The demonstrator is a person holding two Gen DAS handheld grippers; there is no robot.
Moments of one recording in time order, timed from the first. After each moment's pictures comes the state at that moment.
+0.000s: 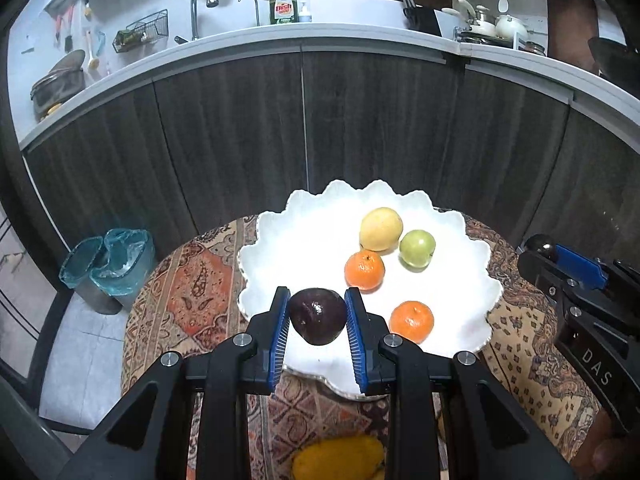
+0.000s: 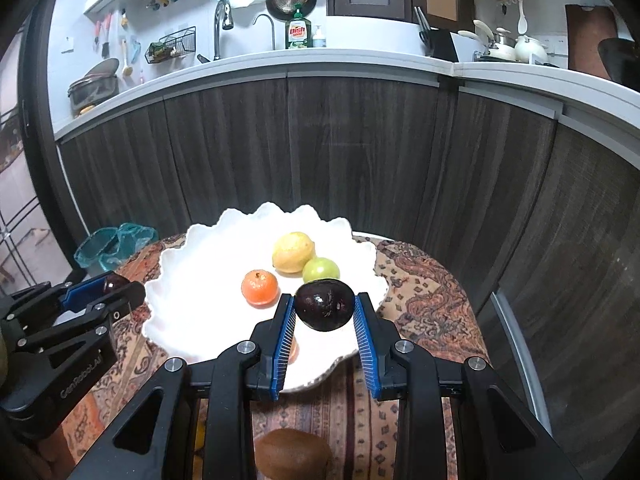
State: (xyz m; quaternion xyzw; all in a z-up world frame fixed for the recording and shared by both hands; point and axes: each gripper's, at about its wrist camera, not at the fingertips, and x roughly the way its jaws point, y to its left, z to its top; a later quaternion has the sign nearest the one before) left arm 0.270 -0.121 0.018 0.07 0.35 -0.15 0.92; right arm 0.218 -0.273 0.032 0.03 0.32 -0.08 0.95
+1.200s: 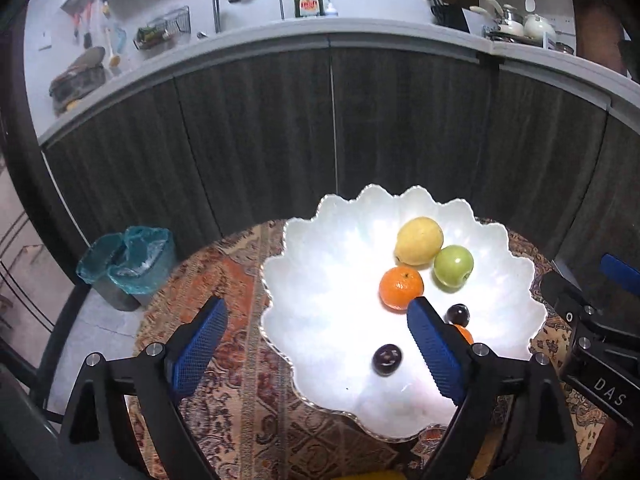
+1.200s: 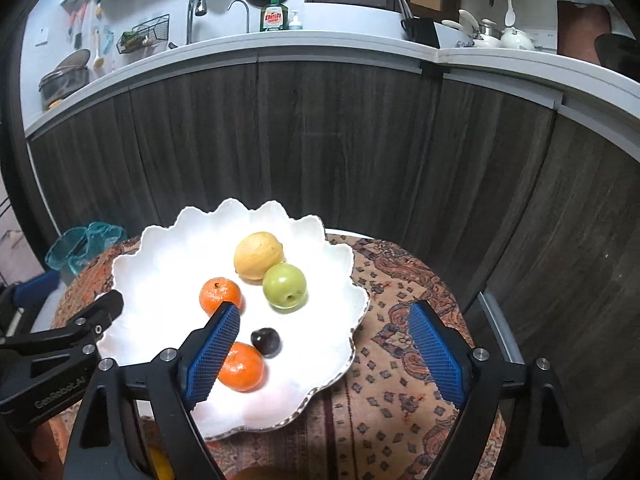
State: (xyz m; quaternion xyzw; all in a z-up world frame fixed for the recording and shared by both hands) left arm 0.295 -0.121 0.010 0.08 0.34 -0.10 0.93; right arm 0.253 -0.284 0.017 0.02 0.33 -0.13 0.93
